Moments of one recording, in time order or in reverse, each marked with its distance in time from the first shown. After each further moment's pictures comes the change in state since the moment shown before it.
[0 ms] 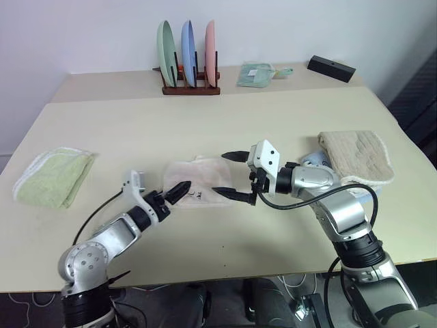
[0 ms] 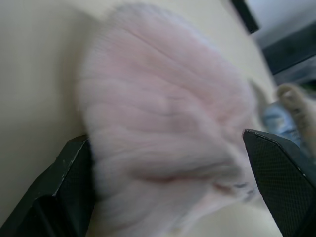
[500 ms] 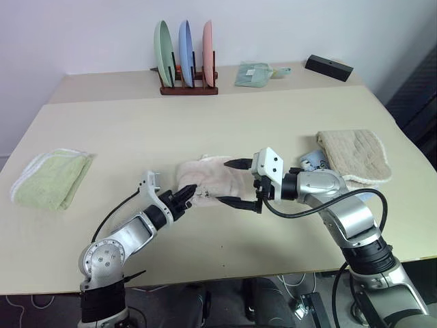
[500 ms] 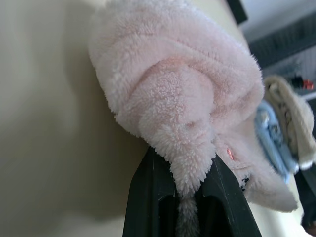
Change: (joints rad) left arm -0.004 -0.045 -0.035 0.002 0.005 -0.113 0.046; right arm 0.040 -0.052 0.003 -0.051 0.019 0.035 0.017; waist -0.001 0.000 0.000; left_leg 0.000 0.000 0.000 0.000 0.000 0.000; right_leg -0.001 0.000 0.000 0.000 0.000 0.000
